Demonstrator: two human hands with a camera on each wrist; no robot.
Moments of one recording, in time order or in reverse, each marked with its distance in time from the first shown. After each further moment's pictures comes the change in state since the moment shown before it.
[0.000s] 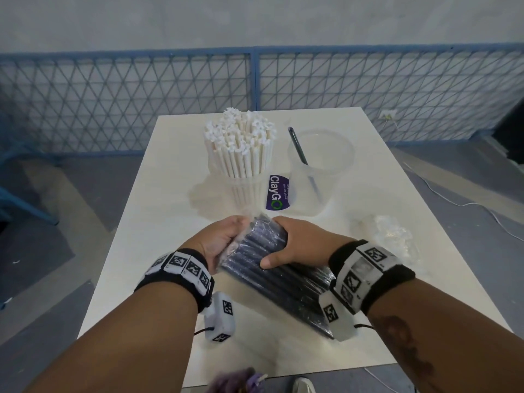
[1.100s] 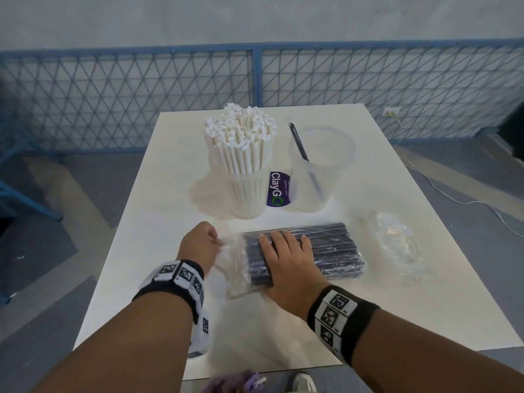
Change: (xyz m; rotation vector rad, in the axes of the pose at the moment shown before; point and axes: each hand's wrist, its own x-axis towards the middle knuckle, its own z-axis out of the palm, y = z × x) left_hand -0.003 -0.035 -0.038 0.915 0.810 0.100; right_hand 0.002 0.046 0.090 -0.881 0.380 -0.091
